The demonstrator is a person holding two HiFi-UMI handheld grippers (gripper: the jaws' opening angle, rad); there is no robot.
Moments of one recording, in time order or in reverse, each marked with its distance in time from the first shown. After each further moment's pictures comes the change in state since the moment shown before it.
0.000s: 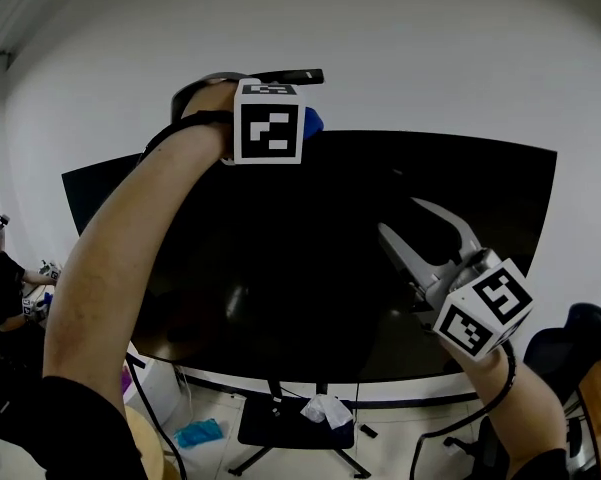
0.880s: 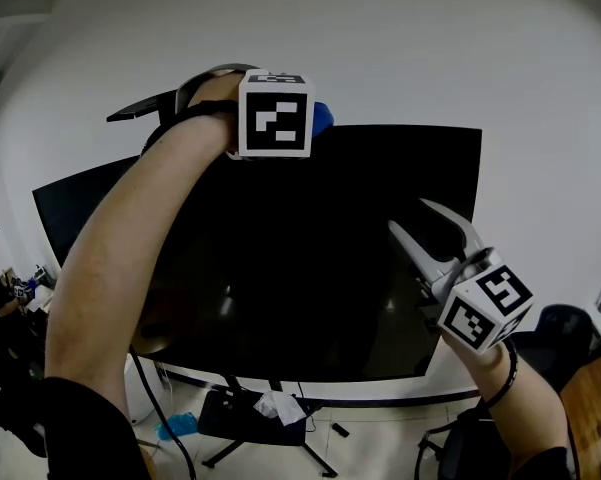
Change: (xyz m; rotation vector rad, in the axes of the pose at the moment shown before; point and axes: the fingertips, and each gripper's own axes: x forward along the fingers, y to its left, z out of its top) left arm -0.002 0.045 0.247 0.038 -0.033 -0.016; right arm -0.169 -0.181 -0.003 0.047 0.005 -0.068
